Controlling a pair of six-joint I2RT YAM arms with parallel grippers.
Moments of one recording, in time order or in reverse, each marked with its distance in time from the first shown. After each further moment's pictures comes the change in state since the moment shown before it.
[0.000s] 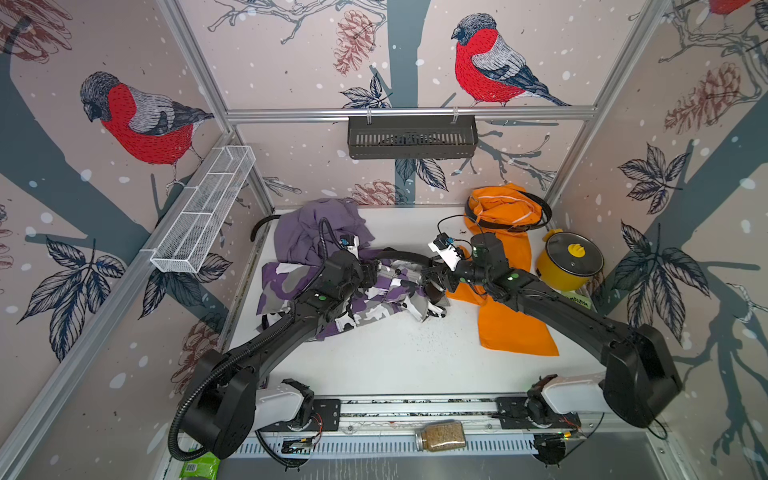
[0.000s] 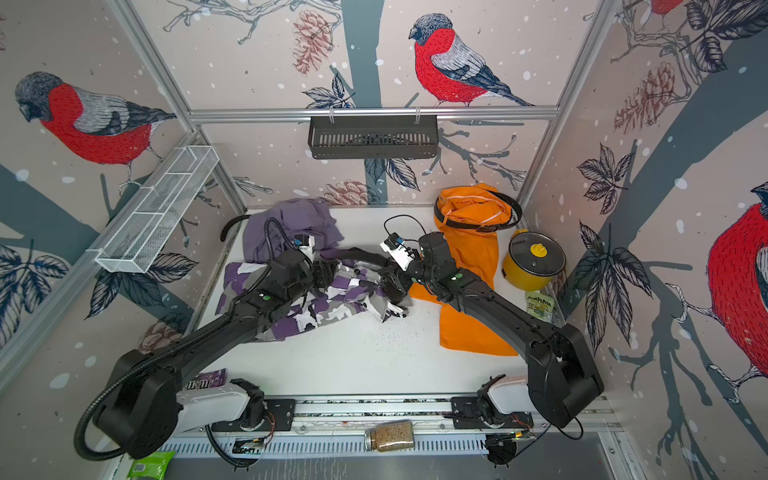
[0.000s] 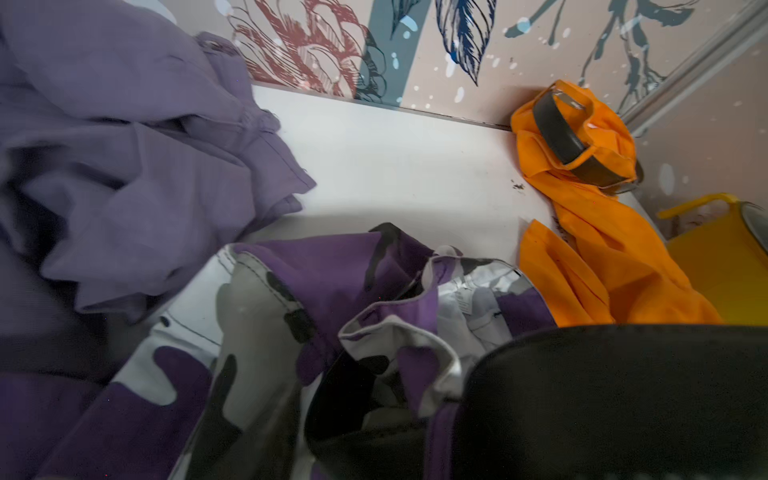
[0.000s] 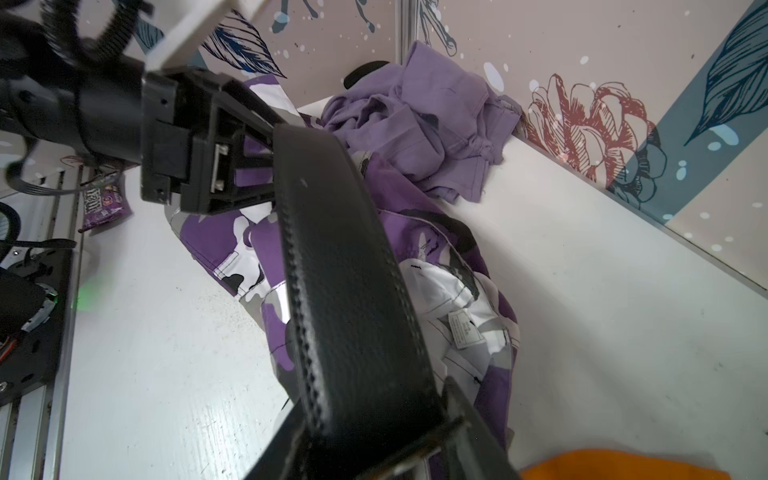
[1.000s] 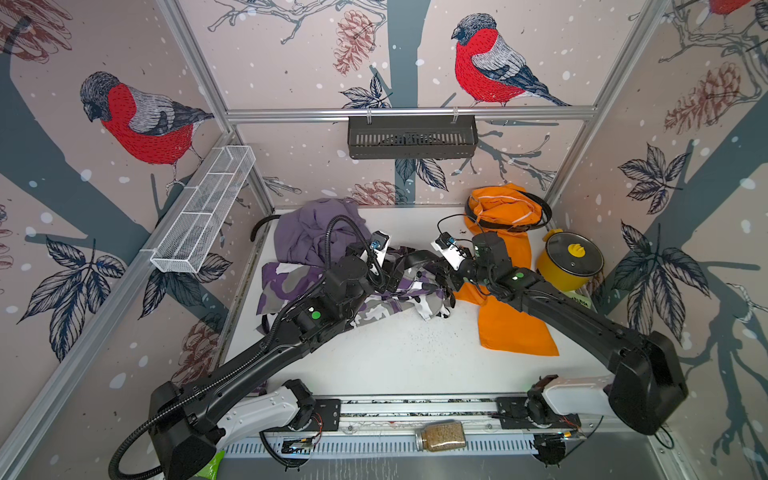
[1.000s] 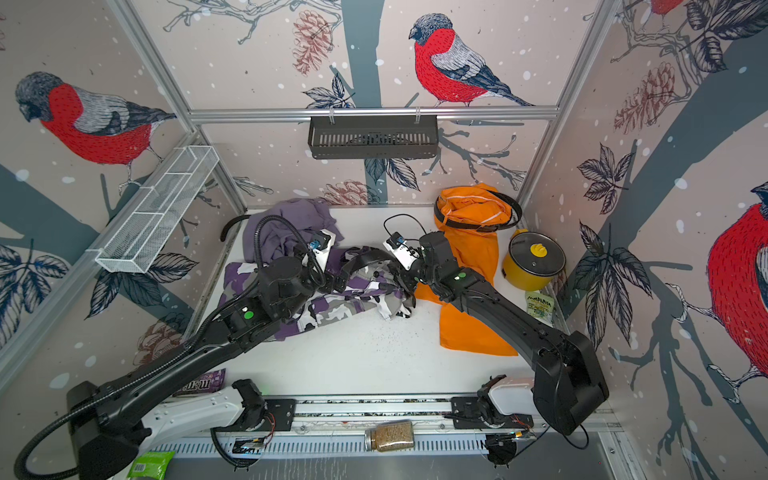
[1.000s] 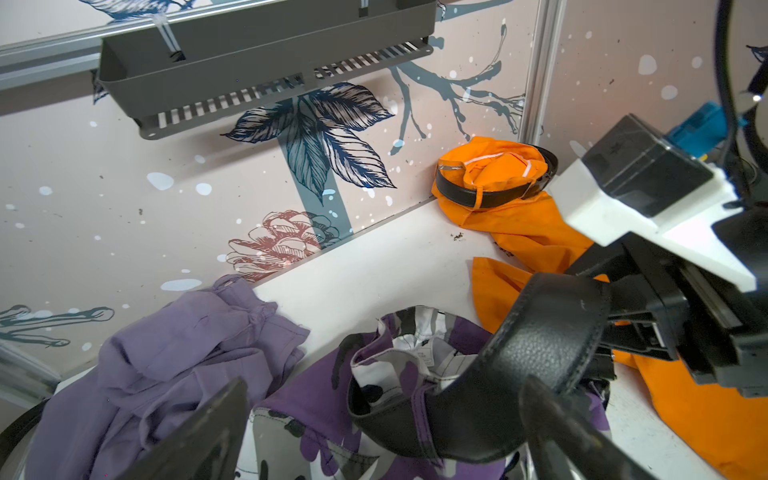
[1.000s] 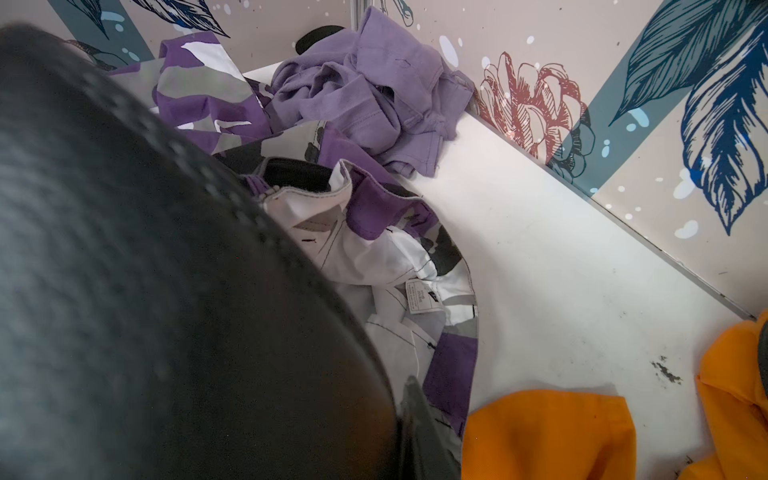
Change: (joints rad) left arm -0.322 -0.188 0.147 -0.077 -0.182 0.463; right arm 0.013 -0.051 0.016 -0.092 0.136 -0.034
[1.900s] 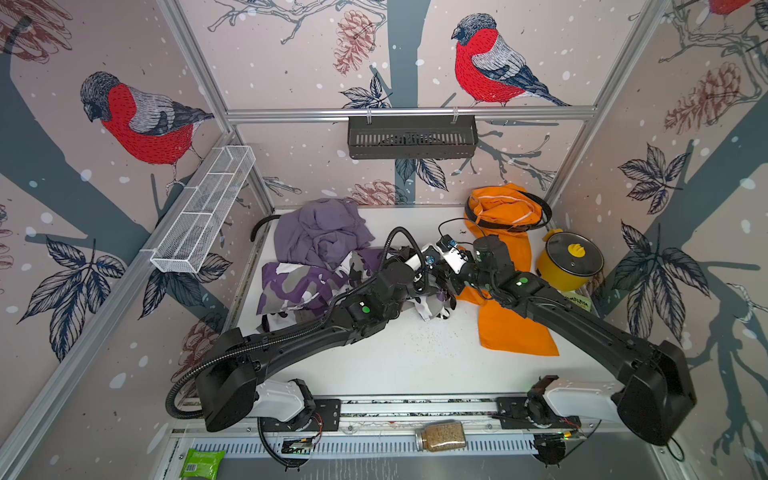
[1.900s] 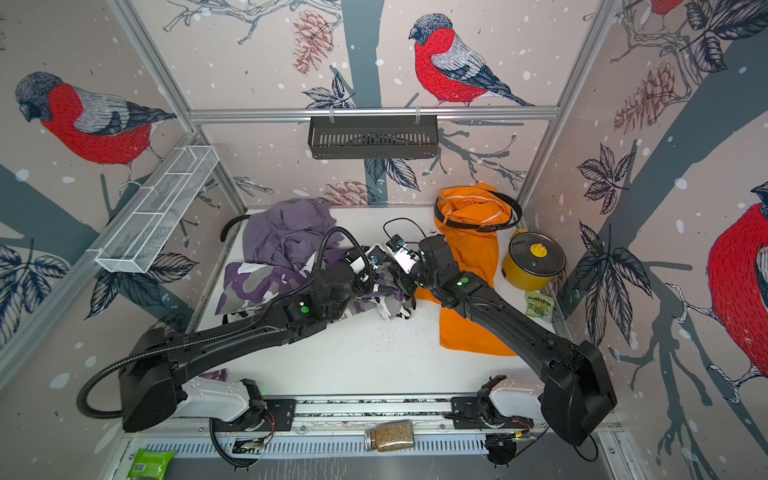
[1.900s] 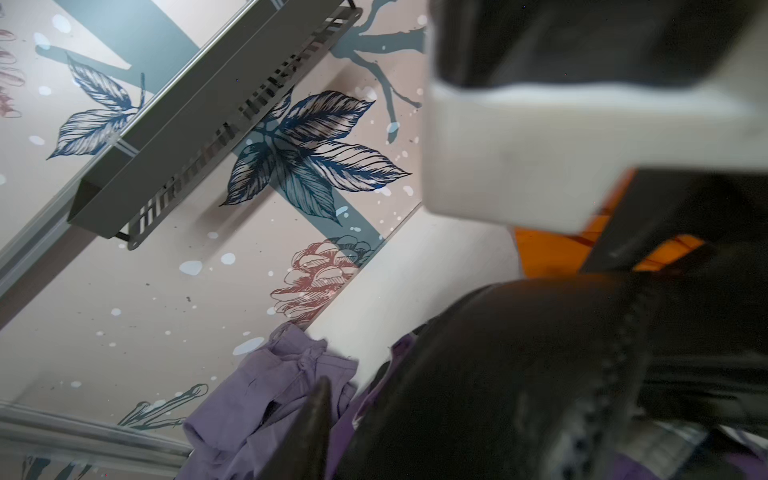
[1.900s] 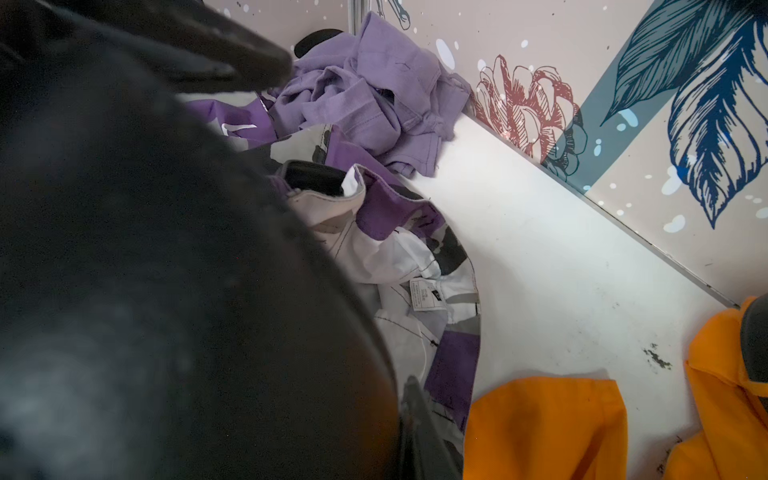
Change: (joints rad) left arm -0.140 0.303 0.030 0.282 -0.290 0.395; right arm 0.039 -0.059 -0.020 -0.024 0.043 0.026
